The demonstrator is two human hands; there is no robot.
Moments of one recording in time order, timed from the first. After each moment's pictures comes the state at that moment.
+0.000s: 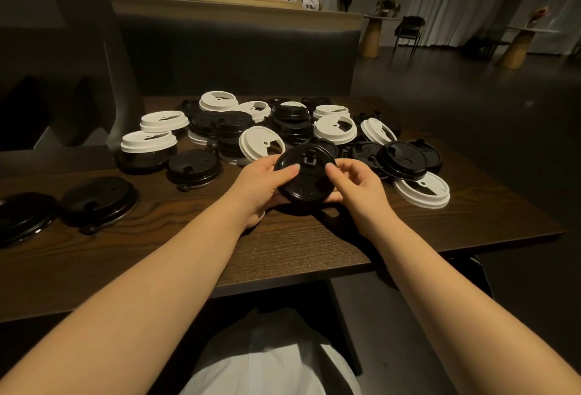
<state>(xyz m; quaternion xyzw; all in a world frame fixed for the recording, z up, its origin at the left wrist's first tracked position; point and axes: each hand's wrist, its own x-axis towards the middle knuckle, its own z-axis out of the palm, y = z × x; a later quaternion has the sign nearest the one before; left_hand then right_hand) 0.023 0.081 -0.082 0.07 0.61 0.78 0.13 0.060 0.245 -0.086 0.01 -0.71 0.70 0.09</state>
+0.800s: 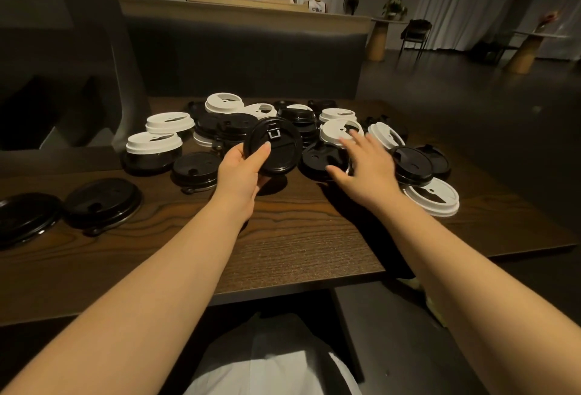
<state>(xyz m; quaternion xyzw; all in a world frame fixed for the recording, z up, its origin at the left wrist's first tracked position) 0.005 0.069 -0.080 -0.04 0.55 0.83 -0.03 0.003 0.270 -0.075 0.02 -0.98 0.10 0.18</state>
